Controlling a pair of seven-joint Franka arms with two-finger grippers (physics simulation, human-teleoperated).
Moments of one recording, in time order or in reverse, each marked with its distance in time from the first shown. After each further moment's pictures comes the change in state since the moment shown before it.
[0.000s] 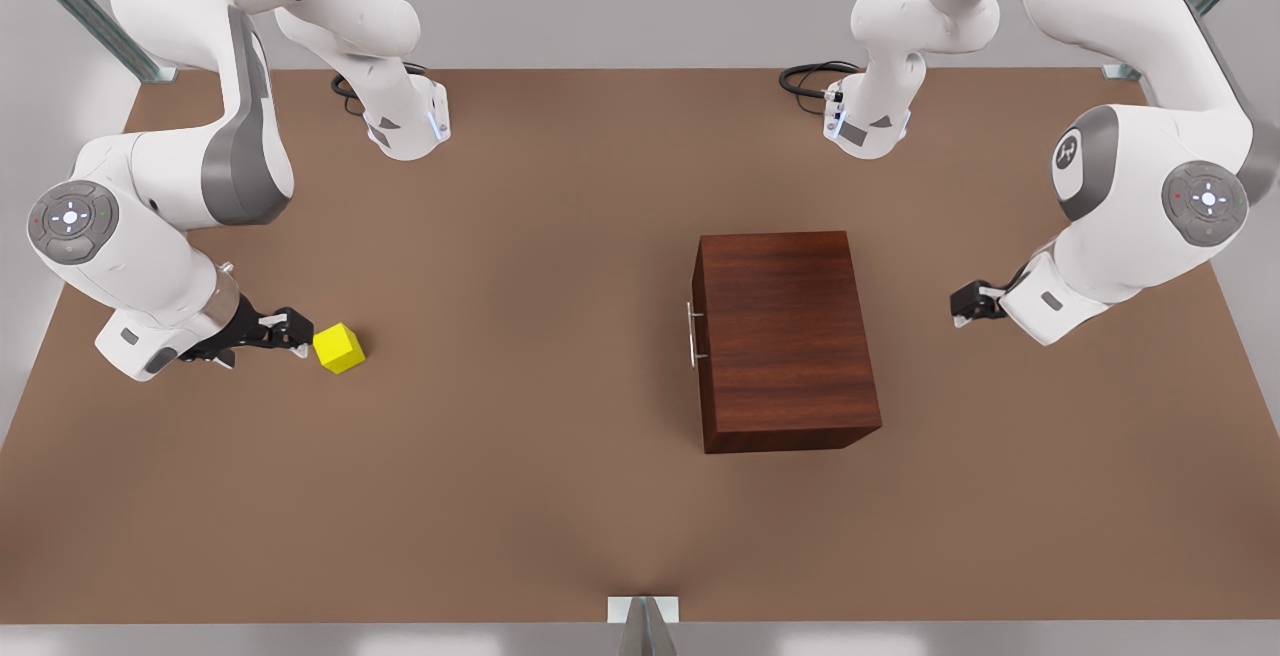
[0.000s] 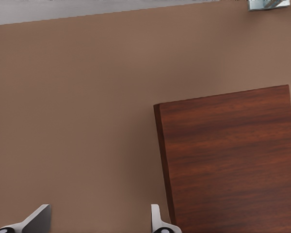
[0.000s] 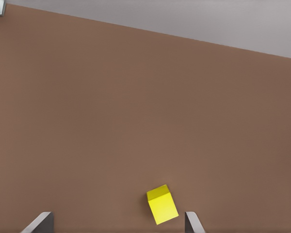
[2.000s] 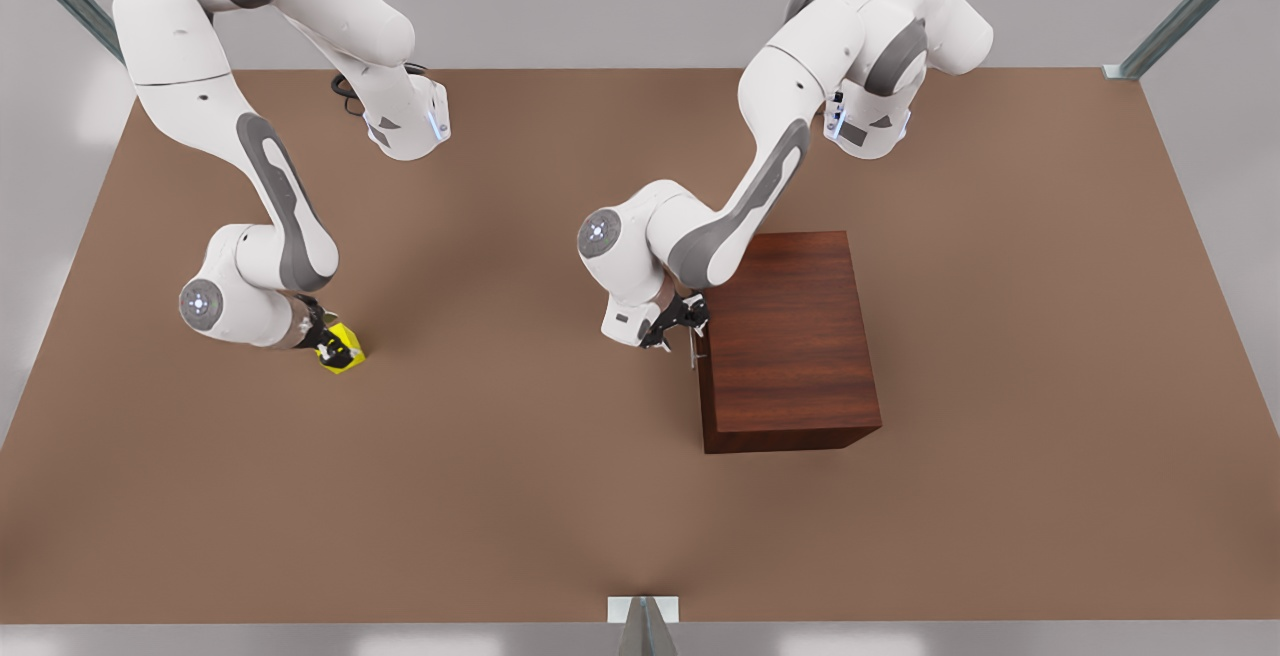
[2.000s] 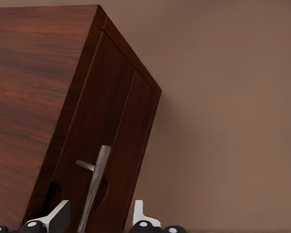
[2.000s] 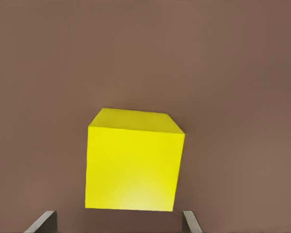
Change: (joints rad) left arm -0.712 0.511 0.020 0.130 0.373 0.207 -1.197; right arm -0.320 0.010 0.044 -0.900 0.150 0.671 0.884
